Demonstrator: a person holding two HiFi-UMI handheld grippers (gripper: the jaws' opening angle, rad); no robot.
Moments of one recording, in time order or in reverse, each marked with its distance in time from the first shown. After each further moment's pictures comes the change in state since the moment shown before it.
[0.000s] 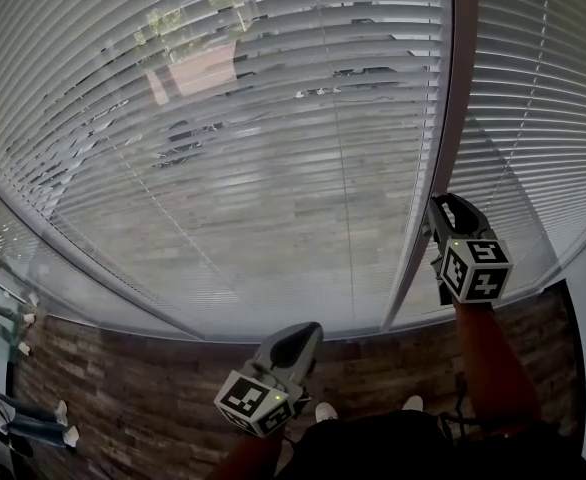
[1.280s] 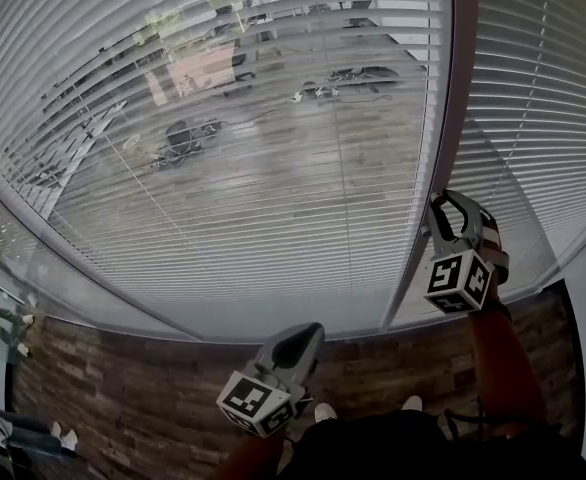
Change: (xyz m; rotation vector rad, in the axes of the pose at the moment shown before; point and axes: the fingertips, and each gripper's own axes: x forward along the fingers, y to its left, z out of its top) left arm 0.002 0.001 -0.004 0.005 -0.001 -0.003; right arm 0.001 0.008 0.000 -0.926 0.103 -0.150
